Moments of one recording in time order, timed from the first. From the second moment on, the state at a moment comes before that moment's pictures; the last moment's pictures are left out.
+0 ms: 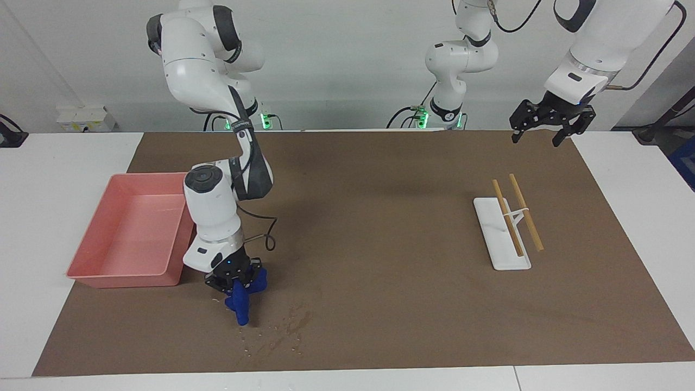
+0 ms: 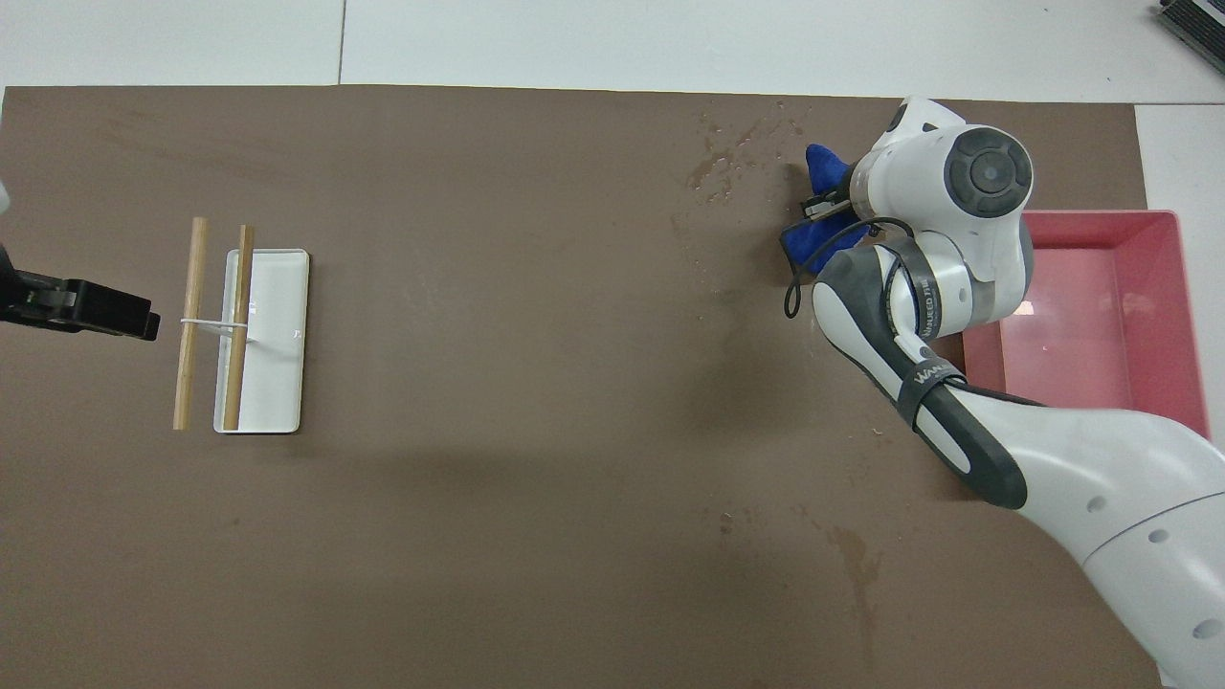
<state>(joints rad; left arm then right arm) 0.02 -0.03 -0.08 -1.58 -0.03 1.54 0.11 0.04 0.58 0.12 -1.58 -0.18 2.47 -0.08</state>
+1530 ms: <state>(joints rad) 0.02 -0.03 -0.08 -1.58 -0.03 1.54 0.11 -0.03 0.37 0.14 -1.97 -0.05 2.47 -0.08</state>
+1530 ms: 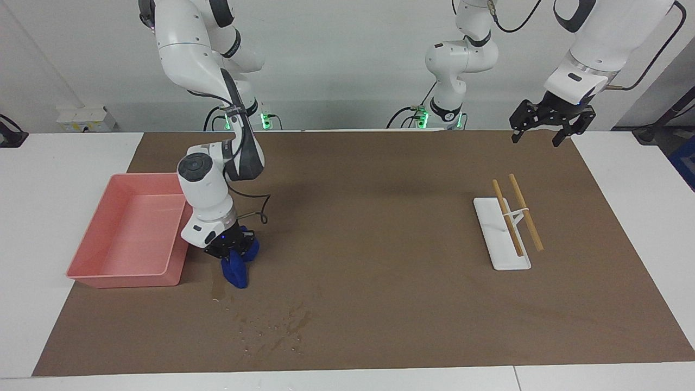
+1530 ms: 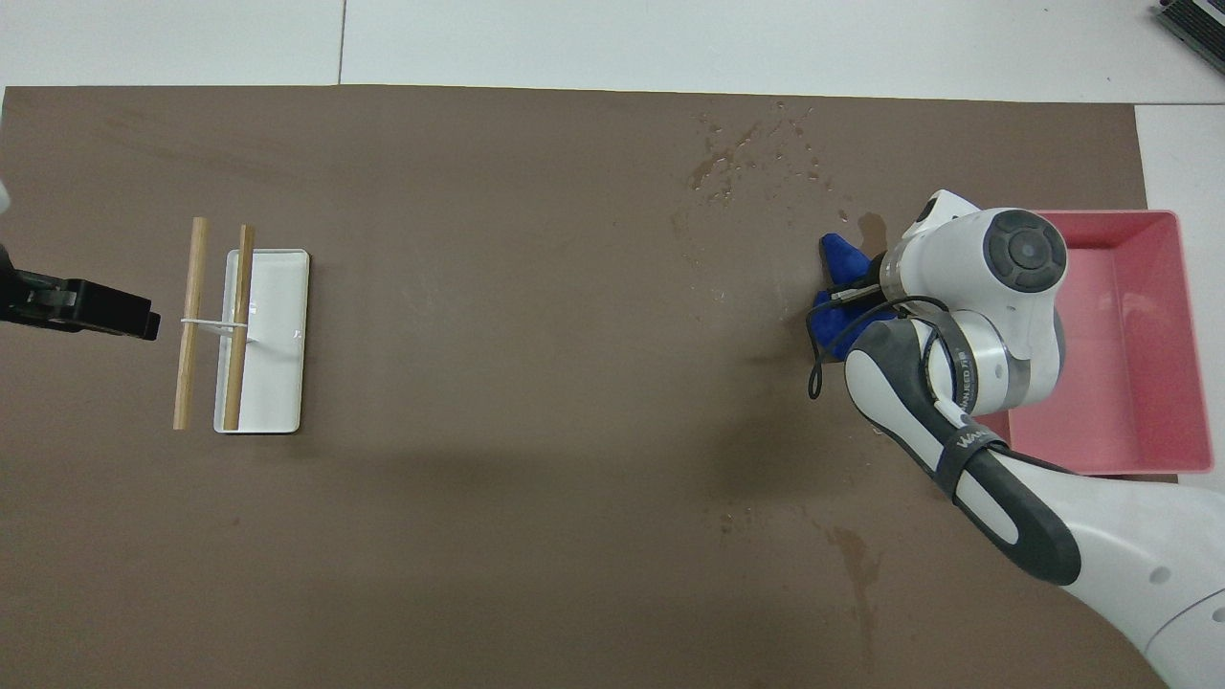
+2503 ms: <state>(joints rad) 0.02 -0.03 -0.08 -1.58 -0.03 1.54 0.11 -0.05 0.18 0.14 -2.15 0.12 2.10 0.01</state>
